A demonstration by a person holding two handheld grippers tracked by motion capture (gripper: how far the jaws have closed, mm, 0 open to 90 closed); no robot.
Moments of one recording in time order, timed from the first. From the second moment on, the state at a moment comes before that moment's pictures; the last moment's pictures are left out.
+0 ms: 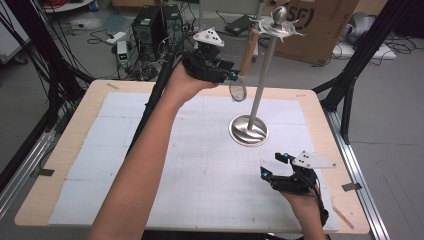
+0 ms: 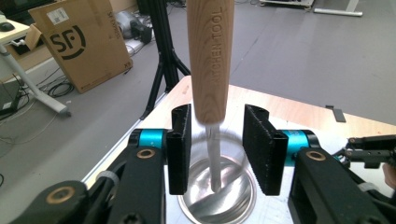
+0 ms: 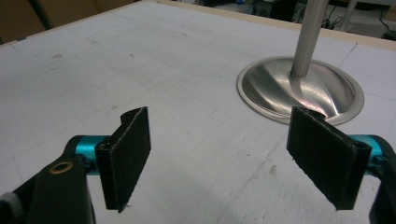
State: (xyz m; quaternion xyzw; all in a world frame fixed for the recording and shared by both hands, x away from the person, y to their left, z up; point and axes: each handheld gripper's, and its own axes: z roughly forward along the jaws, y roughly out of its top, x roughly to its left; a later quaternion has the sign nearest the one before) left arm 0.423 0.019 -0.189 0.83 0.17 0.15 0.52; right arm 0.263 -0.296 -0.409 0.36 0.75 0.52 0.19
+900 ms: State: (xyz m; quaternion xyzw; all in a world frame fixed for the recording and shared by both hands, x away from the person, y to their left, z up) left arm 0.382 0.096 -0.239 0.81 0.17 0.12 0.54; right arm 0.262 -0.292 -0.409 0.36 0.76 0.51 0.19
